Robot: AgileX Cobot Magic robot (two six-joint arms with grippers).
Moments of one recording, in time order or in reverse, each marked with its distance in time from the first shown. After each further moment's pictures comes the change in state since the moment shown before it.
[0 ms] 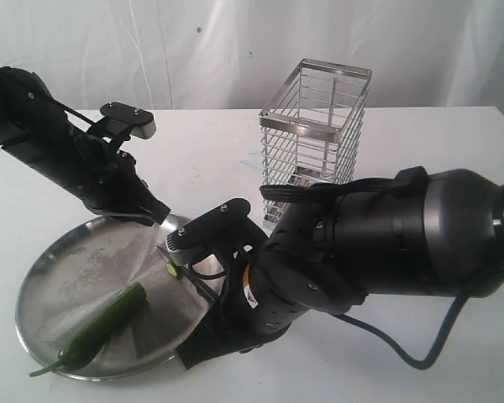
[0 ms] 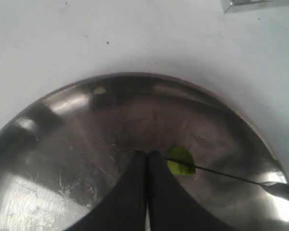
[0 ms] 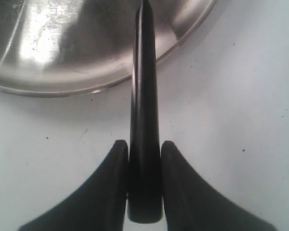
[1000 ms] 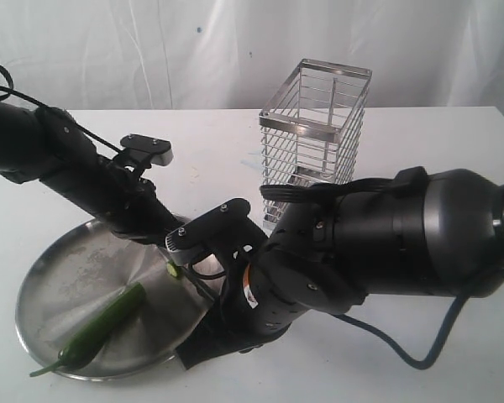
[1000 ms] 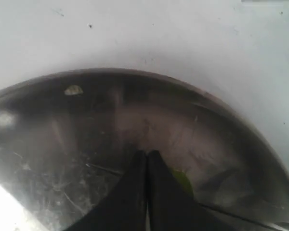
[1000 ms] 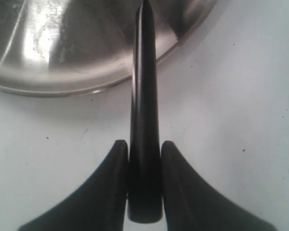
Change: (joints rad) left arm -0.026 0.127 0.006 -0.138 -0.084 0.053; right arm 0.000 0.000 0.000 0.000 0.000 0.000
